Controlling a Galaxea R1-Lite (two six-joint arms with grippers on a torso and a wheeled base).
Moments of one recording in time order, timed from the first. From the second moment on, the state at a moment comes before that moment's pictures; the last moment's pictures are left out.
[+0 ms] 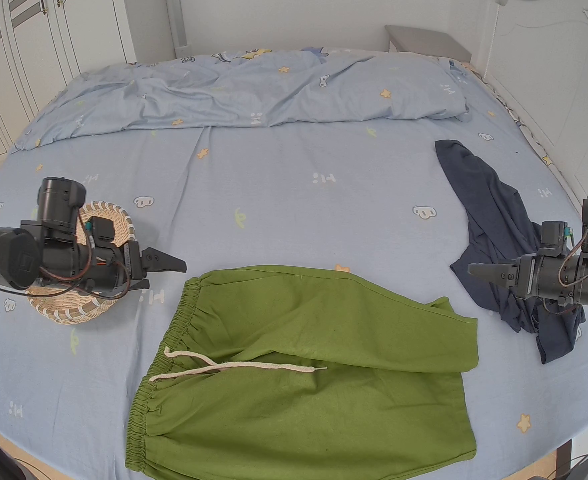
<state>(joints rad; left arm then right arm) -0.06 1.77 -1.00 -0.07 -0.50 -0.32 0.07 1.55 -0.66 -0.41 0.47 0.08</state>
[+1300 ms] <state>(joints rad) -0.16 2.07 -1.07 -0.38 -0.44 -0.50 0.10 1.62 -0.67 -0.43 0.44 0.08</state>
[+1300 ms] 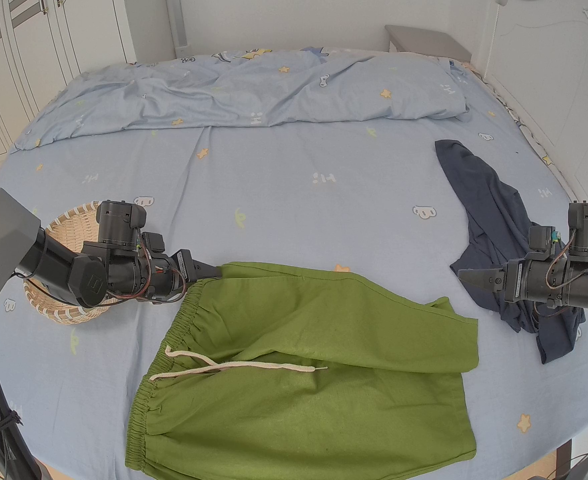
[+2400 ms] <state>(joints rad) -0.15 2.03 -1.01 -0.38 -0.39 -0.49 0.03 1.71 -0.57 -0.43 0.52 0.14</state>
